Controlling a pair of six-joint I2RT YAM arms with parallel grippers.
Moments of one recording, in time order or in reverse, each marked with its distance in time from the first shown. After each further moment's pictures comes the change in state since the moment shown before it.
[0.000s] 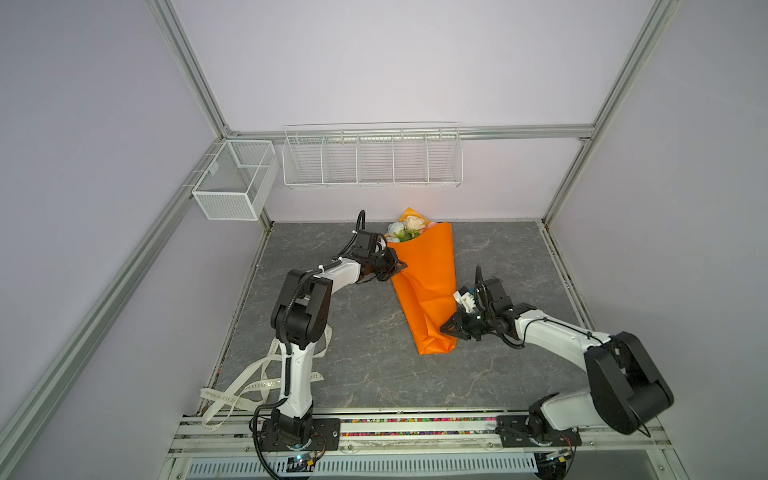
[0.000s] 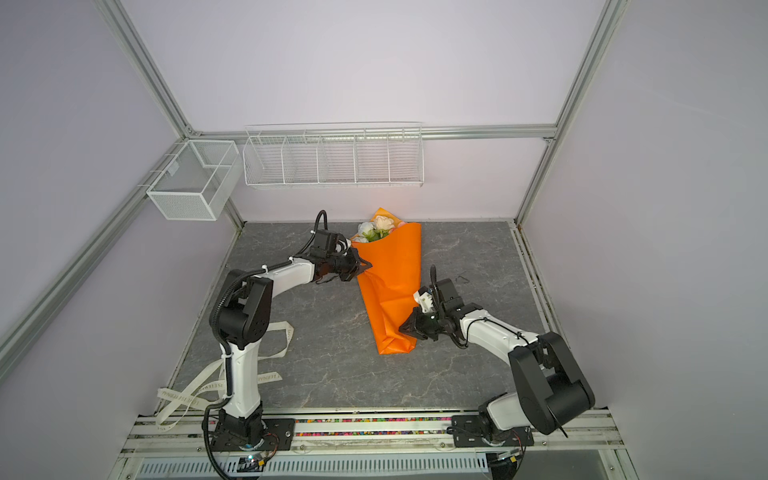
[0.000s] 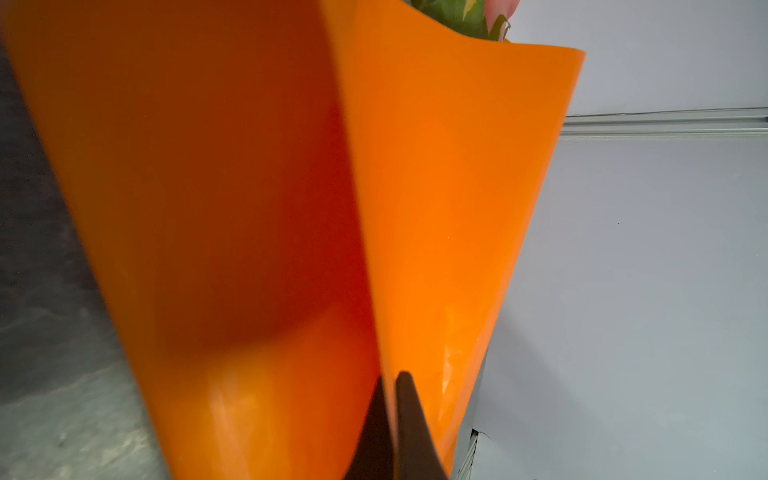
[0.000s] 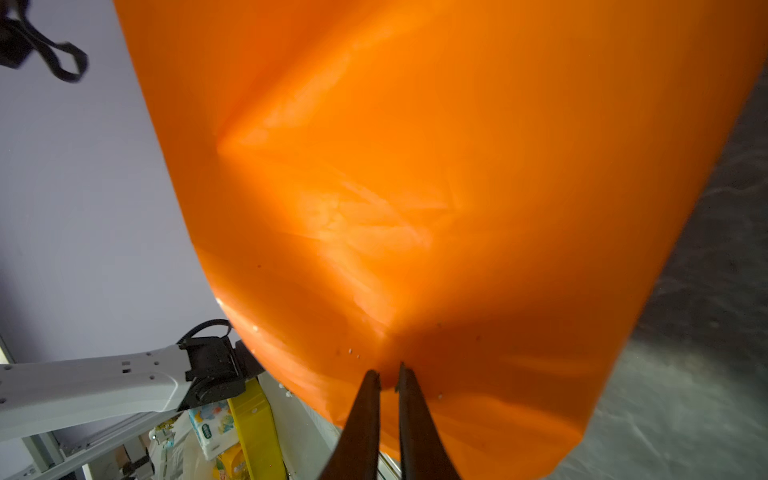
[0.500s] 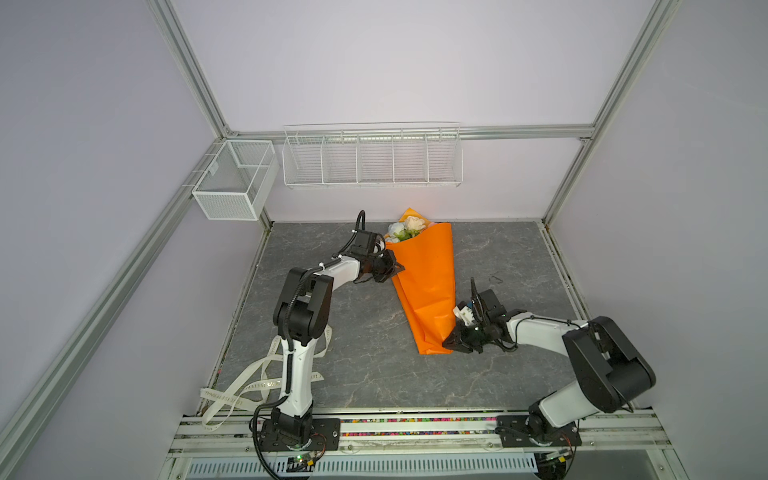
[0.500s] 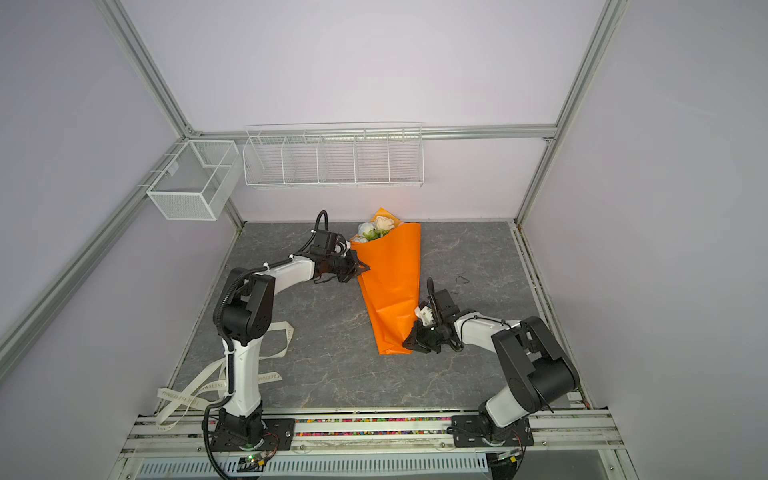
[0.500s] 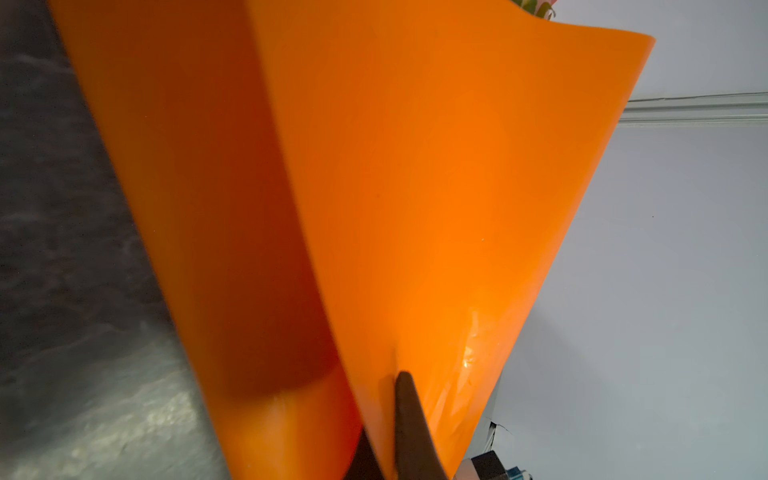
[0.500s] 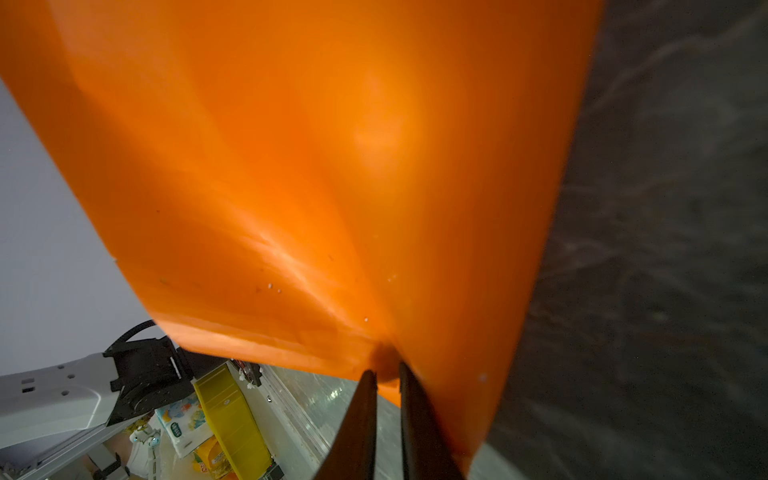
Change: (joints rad) left arm 0.015 0.038 0.049 -0.091 0.013 0.078; right arm 0.000 0.072 -0.072 0.013 0.028 -0.049
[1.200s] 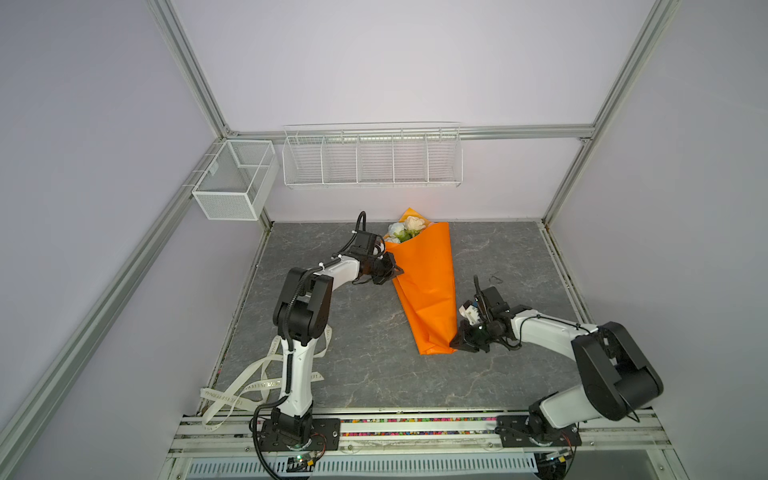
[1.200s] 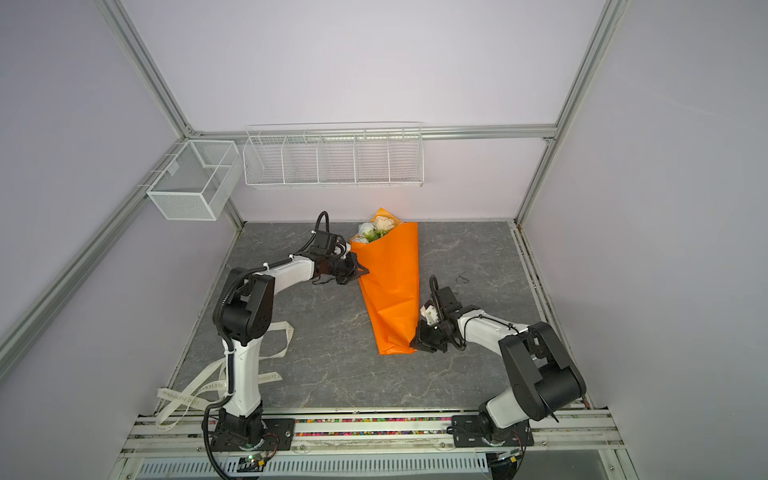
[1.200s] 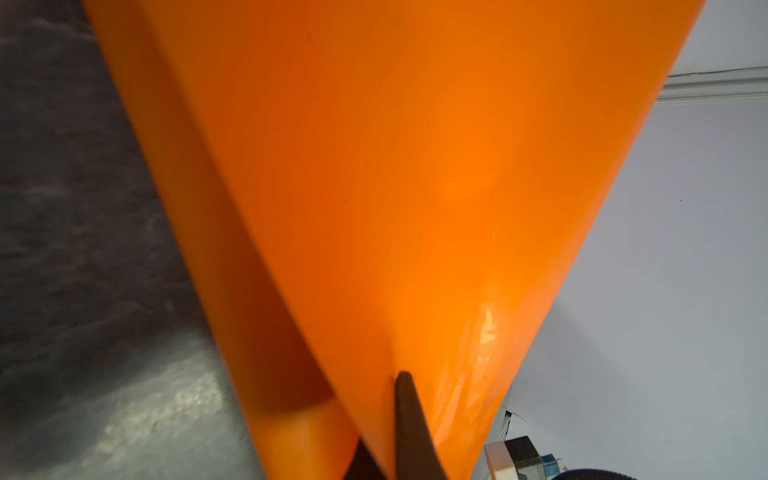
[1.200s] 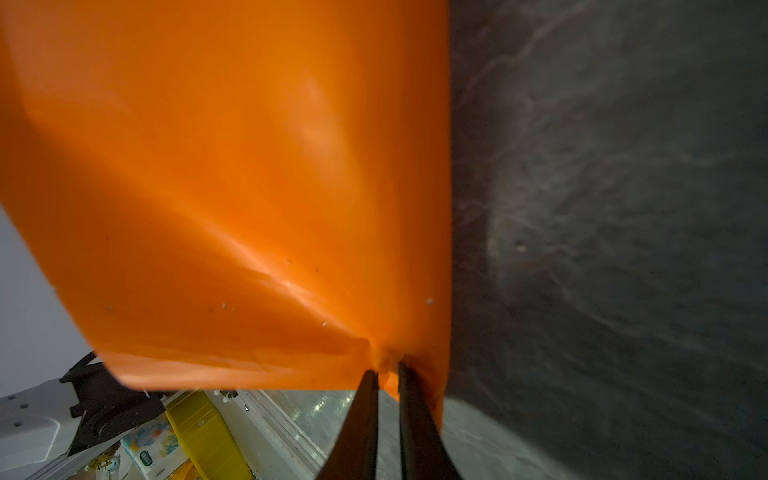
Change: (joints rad) left arm 0.001 0.000 0.000 -0.054 0.005 0.055; right arm -0.021 -0.042 0.025 -0.163 0.092 -0.048
